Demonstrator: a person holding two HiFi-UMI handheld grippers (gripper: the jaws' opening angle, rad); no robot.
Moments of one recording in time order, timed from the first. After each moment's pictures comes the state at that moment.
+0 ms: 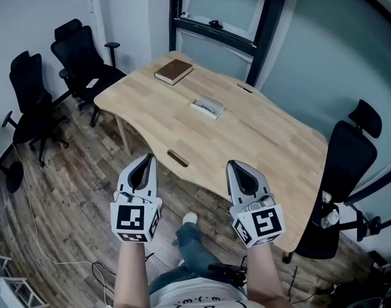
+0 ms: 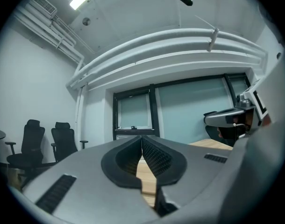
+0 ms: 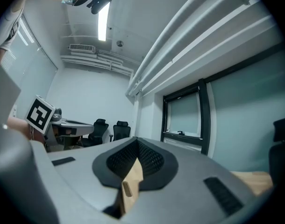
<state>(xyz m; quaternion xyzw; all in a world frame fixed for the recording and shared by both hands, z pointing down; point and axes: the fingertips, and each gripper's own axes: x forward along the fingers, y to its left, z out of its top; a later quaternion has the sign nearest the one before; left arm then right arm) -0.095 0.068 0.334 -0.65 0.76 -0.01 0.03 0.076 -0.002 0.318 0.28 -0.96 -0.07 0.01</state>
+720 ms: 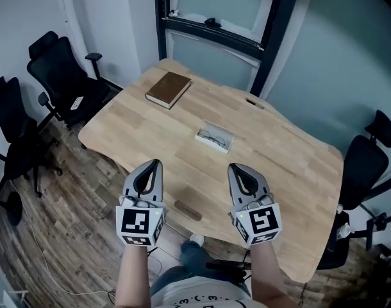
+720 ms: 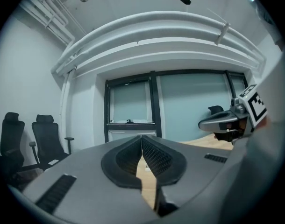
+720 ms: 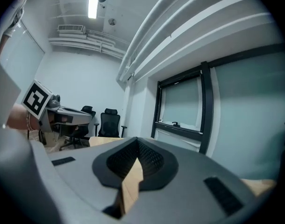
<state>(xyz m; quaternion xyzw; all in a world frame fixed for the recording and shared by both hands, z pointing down) -0.235 -0.151 0.364 -0.69 0.72 -0.04 0.00 -0.066 -0.214 0.369 0.33 -0.94 -0.06 0.08</state>
